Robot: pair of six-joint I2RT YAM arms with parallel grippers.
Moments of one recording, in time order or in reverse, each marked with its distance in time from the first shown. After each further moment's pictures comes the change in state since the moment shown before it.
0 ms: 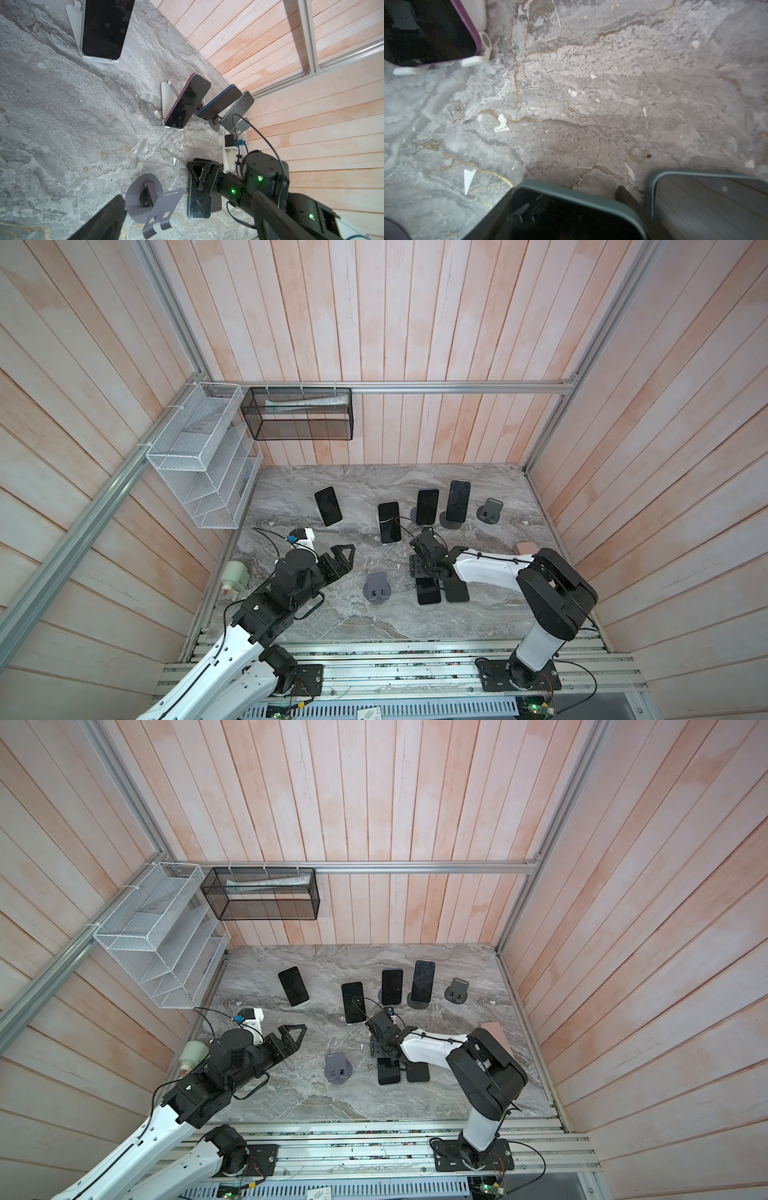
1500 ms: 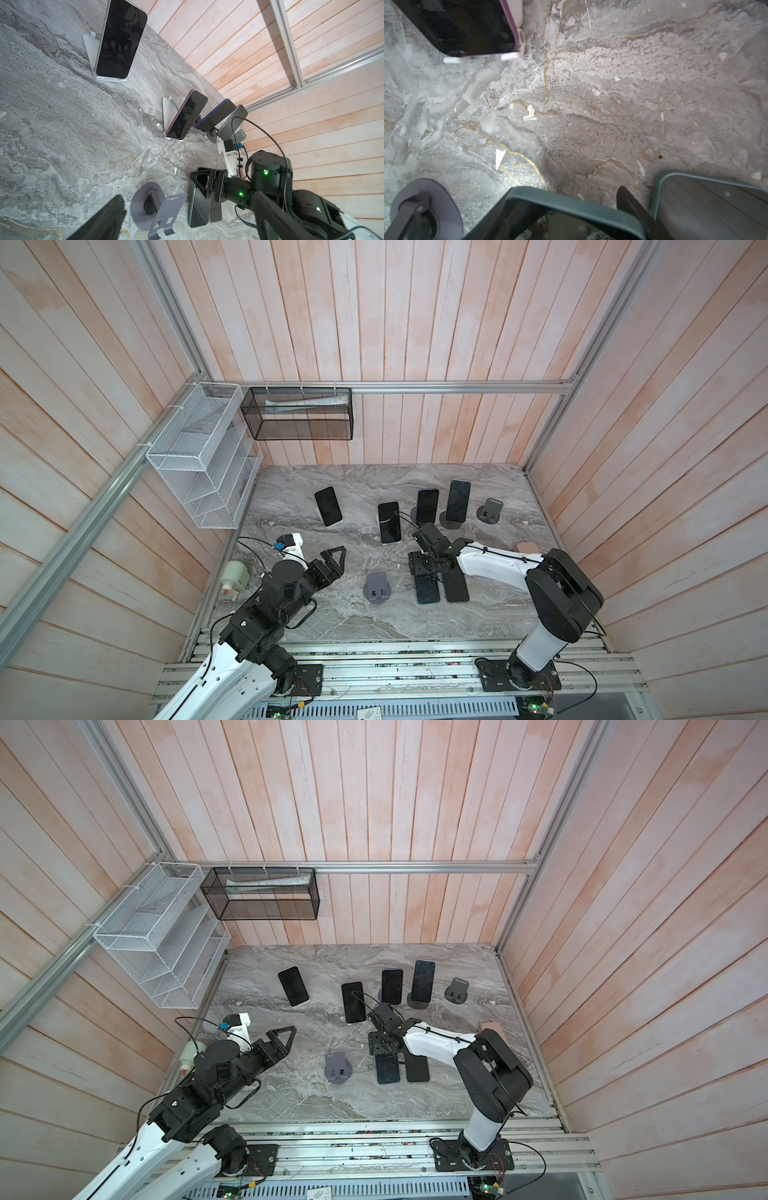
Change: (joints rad) left arm 0.000 -0.127 -0.043 -0.016 -0.058 0.024; right arm -0.035 -0.027 0.065 -0.093 -0.132 -0.094
